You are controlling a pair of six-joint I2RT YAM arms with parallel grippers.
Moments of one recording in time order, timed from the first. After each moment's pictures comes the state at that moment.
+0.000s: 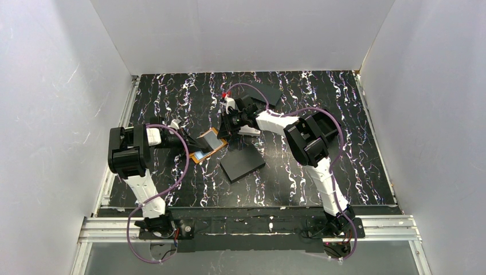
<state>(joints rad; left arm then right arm) 0.14 1.92 0.91 -0.23 0.96 -0.54 0.70 2.38 1.76 -0.10 -0.65 0.32</state>
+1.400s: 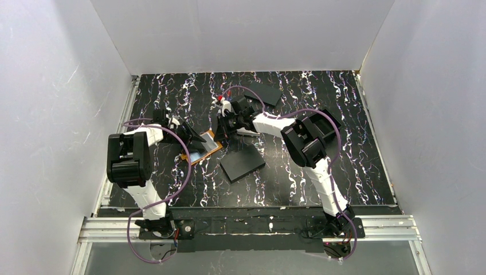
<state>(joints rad) 0.07 1.78 0.94 -0.35 0.71 -0.68 0.73 2.39 1.76 -0.08 -0.66 0.35</state>
